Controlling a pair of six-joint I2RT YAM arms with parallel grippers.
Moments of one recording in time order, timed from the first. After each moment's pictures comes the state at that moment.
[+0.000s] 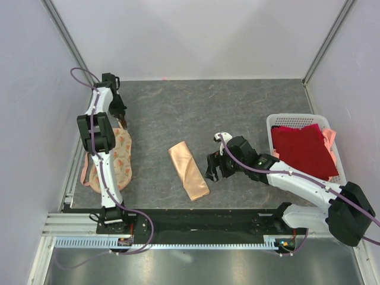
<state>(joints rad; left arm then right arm) 0.15 2.46 2.17 -0.94 -0.08 -0.30 0.77 1.18 0.71 -0.28 -0.19 0.37</state>
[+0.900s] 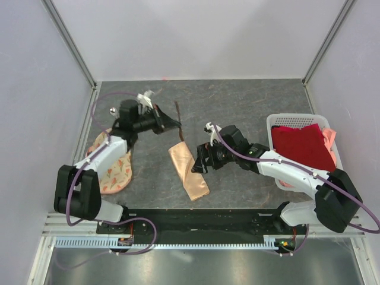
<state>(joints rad) -0.20 1.42 0.92 0.12 0.76 -0.82 0.76 1.33 0.85 -0.23 -0.38 0.47</state>
